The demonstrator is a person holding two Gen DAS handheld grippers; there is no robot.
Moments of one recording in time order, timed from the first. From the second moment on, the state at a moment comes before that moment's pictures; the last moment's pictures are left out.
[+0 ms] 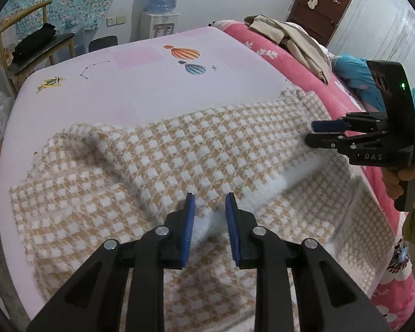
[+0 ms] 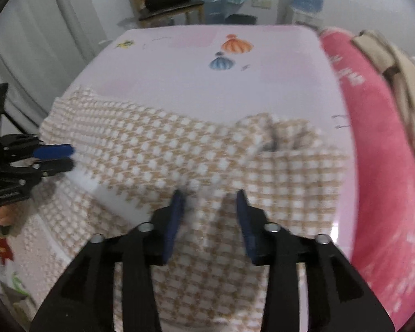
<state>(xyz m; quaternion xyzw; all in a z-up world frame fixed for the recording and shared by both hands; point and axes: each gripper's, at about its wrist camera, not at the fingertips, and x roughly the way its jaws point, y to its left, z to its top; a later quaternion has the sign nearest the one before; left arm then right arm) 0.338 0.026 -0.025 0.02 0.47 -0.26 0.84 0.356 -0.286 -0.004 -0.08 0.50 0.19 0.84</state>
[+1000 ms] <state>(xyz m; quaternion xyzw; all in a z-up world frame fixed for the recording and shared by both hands) 0.210 0.108 0.026 0.05 0.41 -0.10 0.90 0.199 -0.233 0.022 -0.03 0.44 0.26 0.86</state>
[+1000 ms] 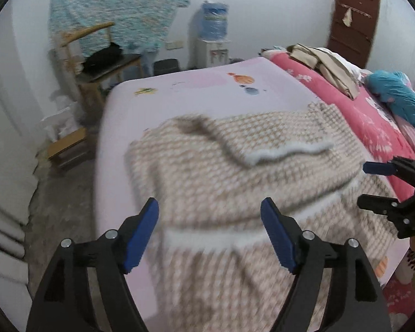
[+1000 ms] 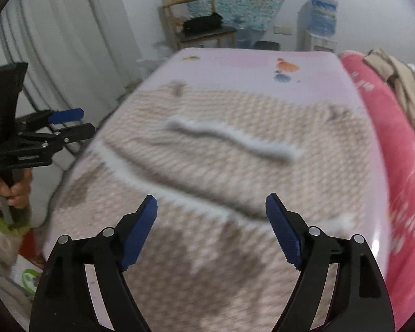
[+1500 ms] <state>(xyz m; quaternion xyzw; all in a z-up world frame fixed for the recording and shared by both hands) 0.128 0.148 -0.024 -0.04 0.41 -0.06 0.91 0.144 -0.223 -0.011 -0.04 0.45 0.22 0.86</state>
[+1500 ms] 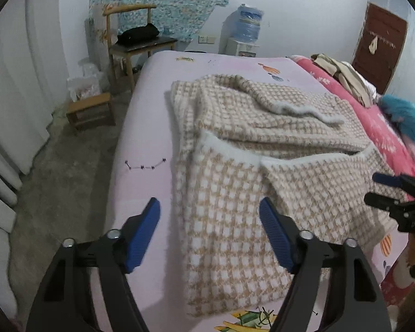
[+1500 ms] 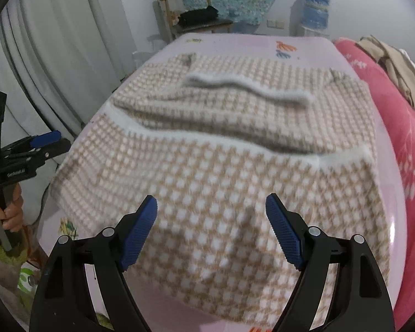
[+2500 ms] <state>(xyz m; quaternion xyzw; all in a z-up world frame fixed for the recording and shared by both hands) 0.207 0.163 -0.065 -0.15 0.46 -0.13 0.87 0.152 -0.233 -0.034 0.00 0.48 0.21 0.85</state>
